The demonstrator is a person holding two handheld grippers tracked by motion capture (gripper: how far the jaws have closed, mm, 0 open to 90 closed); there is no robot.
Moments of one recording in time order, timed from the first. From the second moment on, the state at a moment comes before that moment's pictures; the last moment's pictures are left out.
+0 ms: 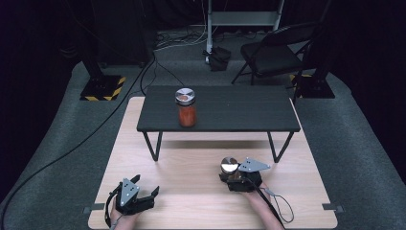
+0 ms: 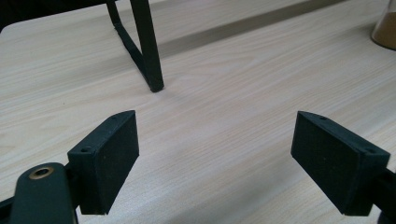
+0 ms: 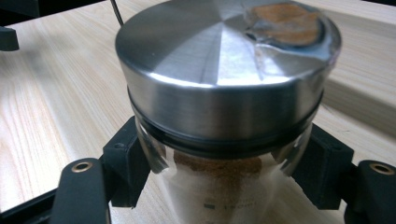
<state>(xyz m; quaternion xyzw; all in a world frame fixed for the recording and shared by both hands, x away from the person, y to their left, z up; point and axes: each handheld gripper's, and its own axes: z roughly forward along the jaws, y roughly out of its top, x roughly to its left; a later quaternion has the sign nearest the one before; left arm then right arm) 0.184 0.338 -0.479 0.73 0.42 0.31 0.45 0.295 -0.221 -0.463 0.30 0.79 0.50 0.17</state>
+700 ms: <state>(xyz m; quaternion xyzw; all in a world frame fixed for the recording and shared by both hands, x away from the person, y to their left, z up) 0.184 0.337 -0.478 0.73 0.42 0.31 0.45 0.282 -0.233 -0.429 0.30 0.80 0.49 0.17</state>
